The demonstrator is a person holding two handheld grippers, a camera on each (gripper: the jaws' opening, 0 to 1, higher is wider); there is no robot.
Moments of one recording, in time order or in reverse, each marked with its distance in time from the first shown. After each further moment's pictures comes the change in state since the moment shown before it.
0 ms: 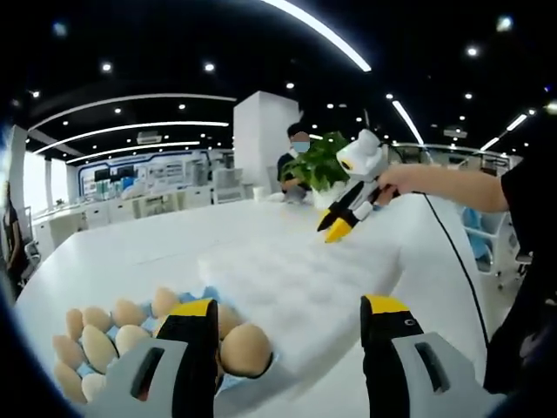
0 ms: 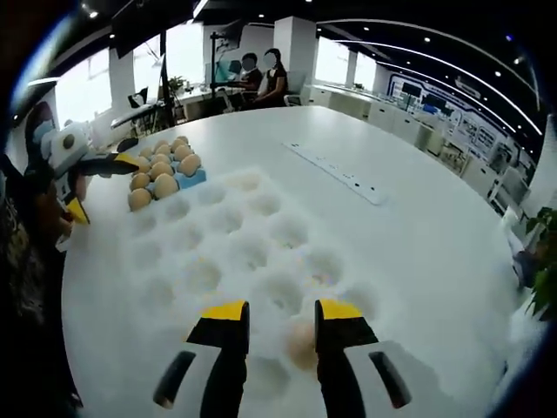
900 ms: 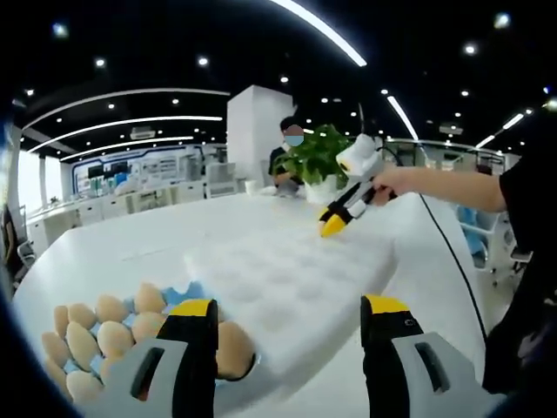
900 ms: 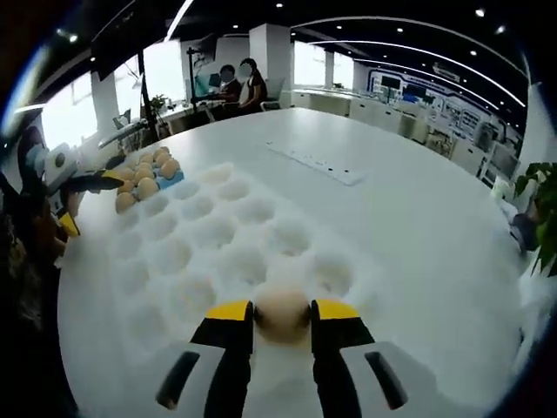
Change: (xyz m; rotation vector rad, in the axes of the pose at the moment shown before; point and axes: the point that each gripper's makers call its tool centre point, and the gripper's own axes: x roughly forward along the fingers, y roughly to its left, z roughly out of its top) left arm 0.010 -0.026 -0.010 0.000 0.027 -0.030; right arm -0.001 -0.023 -0.024 0.114 -0.062 -0.019
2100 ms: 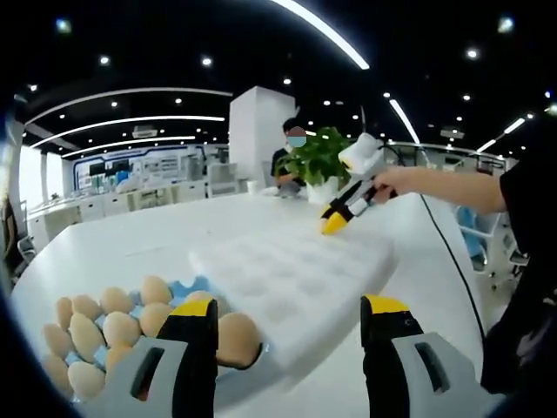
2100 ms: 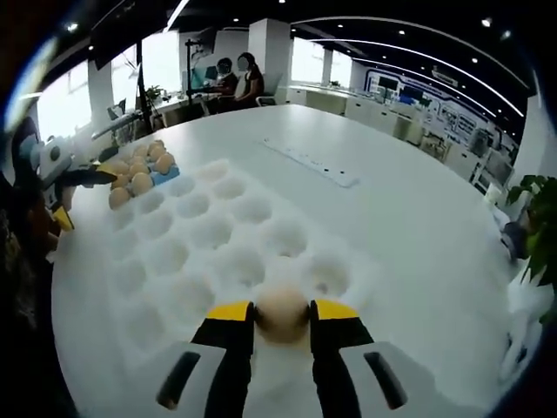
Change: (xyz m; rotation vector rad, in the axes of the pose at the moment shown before) left arm -0.012 0.004 -0.007 -0.020 -0.007 0.002; right arm -0.003 0.007 0.002 -0.039 0.034 -0.057
